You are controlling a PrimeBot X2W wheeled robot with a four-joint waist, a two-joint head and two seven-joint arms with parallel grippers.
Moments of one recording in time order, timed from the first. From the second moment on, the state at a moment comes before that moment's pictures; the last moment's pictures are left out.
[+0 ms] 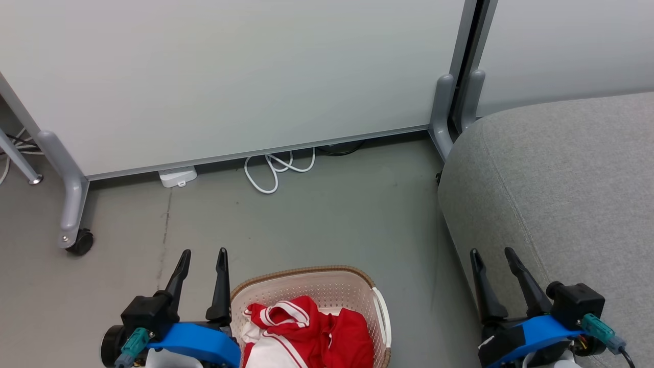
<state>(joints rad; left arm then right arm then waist) -0.08 0.05 -0.11 0.35 -0.26 -0.12 -0.25 -0.09 -0.05 0.05 0.32 0.27 0.13 -0.23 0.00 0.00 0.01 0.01</state>
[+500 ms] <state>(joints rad) -0.08 0.05 -0.11 0.36 -0.23 -0.12 -0.26 -0.10 -0.05 0.05 0.33 0.23 0.13 -0.24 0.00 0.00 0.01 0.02</state>
